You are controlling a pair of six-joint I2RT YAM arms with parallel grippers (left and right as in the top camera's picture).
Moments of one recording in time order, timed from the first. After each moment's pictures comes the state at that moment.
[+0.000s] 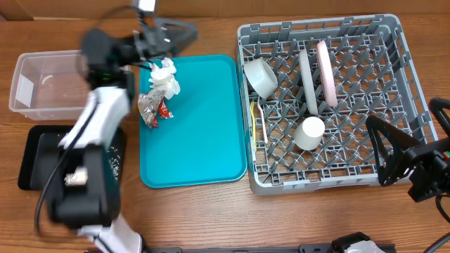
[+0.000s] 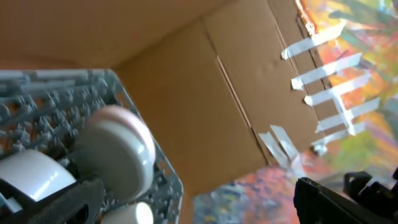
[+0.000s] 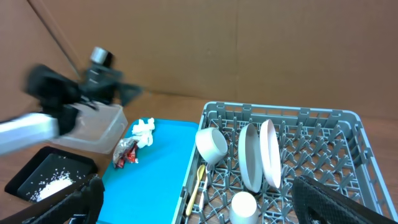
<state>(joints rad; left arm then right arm) 0.04 1.85 1.32 0.95 1.31 -1.45 0.30 1.24 2.49 -1.64 -0.06 0.12</state>
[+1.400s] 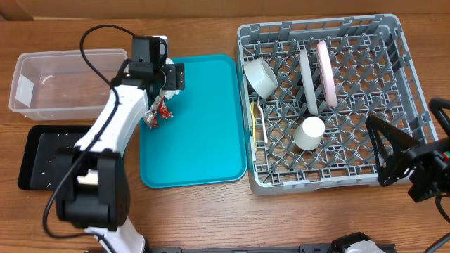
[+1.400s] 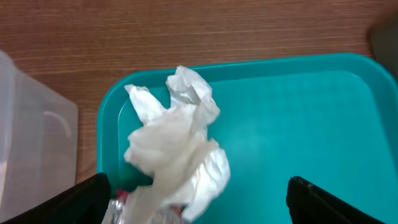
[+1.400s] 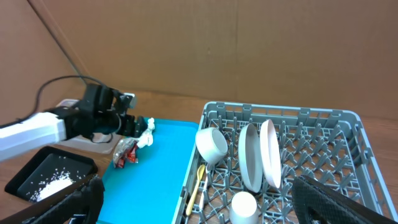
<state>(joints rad) -0.12 1.86 1.35 -0.37 -0.06 -0.09 0.30 1.24 2.49 -1.64 -0.06 0.12</state>
